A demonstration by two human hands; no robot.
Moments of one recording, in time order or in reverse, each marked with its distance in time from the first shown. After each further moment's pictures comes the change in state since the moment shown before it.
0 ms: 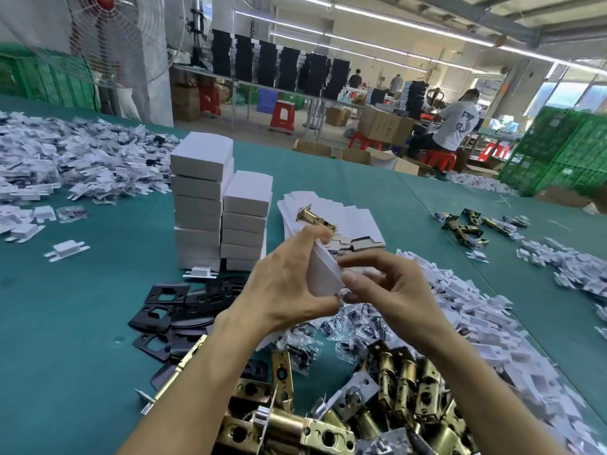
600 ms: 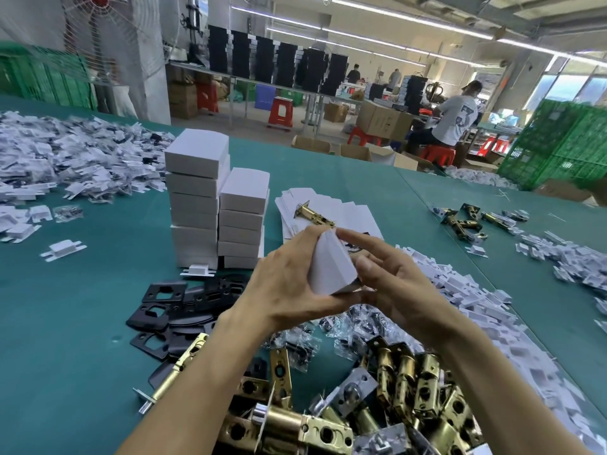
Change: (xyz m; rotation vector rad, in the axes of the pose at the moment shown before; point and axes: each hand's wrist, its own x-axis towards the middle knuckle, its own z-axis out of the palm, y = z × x) left_hand 0.001 0.011 0.001 -0.028 -0.011 -0.019; right_hand 0.004 -0.005 -0.011 0.301 -0.186 0.158
